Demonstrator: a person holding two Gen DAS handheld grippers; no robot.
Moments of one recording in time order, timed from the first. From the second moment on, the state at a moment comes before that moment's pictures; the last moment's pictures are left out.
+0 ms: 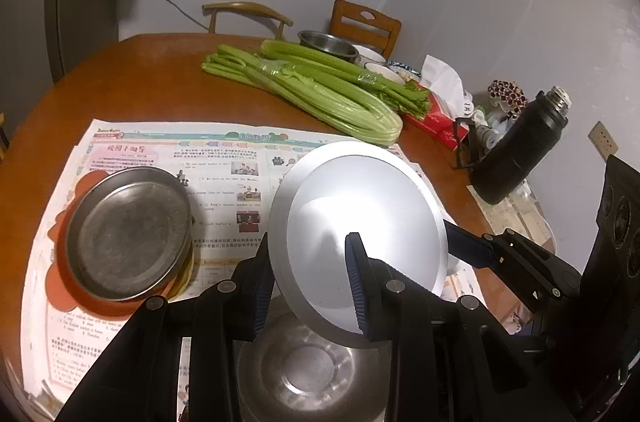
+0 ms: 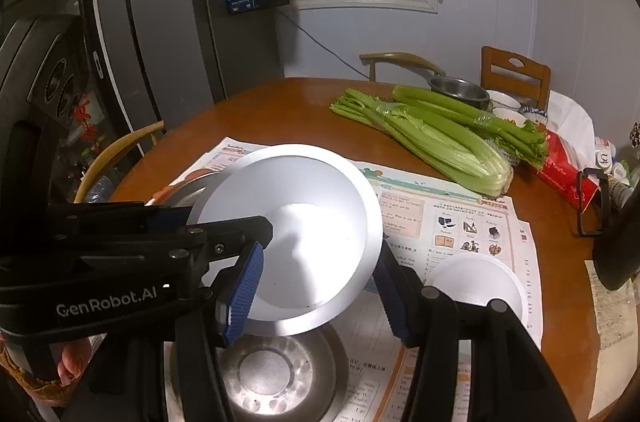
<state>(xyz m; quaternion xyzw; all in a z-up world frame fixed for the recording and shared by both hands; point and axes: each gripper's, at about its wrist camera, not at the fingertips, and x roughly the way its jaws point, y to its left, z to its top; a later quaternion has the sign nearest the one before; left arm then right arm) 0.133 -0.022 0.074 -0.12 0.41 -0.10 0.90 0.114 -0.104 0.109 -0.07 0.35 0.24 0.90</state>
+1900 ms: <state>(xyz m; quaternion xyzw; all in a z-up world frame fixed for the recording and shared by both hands) 0.082 -0.027 -0.002 -0.12 0.48 -0.07 0.87 0.066 -0.105 0.036 -0.08 0.42 0.27 0.86</state>
